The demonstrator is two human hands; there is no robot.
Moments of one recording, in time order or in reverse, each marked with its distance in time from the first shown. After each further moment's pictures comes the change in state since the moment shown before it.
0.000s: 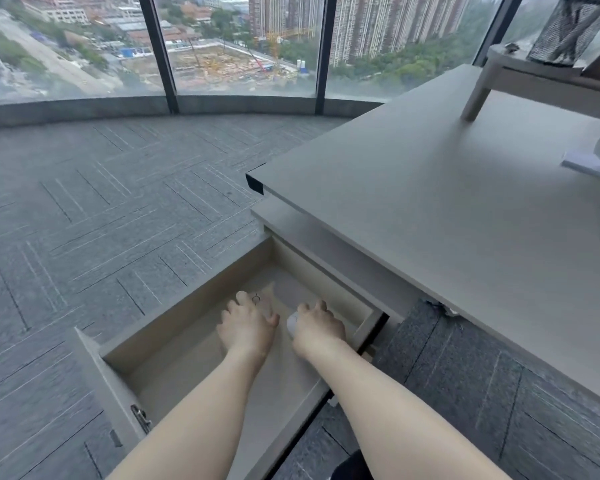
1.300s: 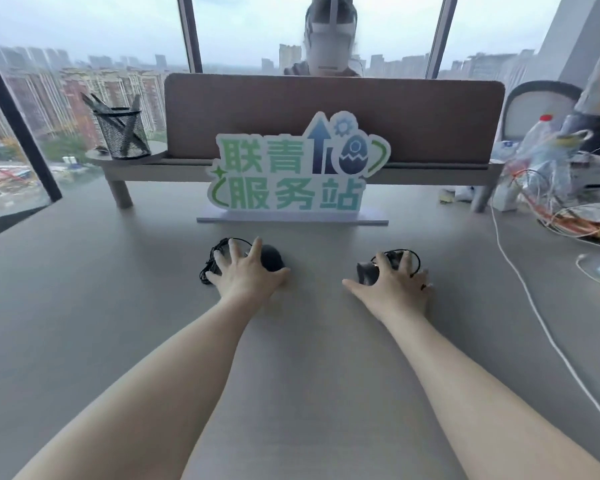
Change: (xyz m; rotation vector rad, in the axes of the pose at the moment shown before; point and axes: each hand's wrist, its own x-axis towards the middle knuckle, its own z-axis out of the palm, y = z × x) left_hand -0.262 0.530 0.030 0.042 -0.115 0.889; right_hand -0.229 0.584 -0.148 0.317 0.685 0.955
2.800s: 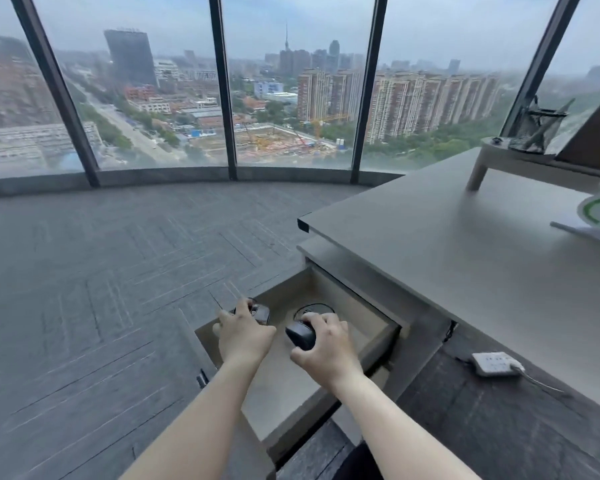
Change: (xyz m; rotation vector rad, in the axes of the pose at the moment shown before) left_hand -0.375 -0.492 -0.113 -0.363 0.430 -0.932; right_hand -0.521 -0.318 0.124 0.334 -0.613 -1.111
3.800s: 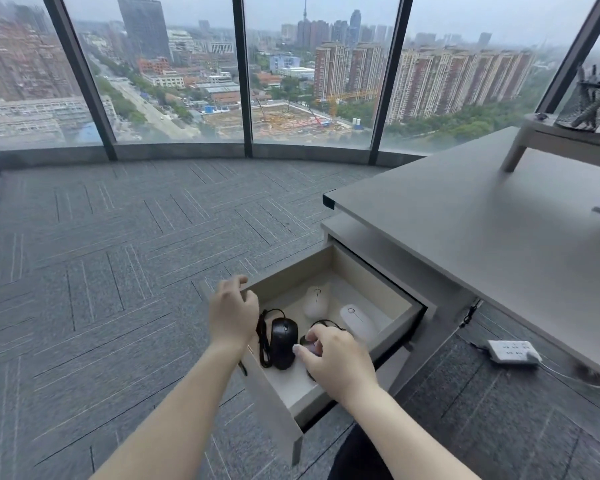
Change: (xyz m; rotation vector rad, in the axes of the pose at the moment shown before) left_hand 0.005 -0.048 -0.035 -0.137 0.172 0.179; right_hand -0.037 -0.014 0.029 -0.093 -0.074 -0.102
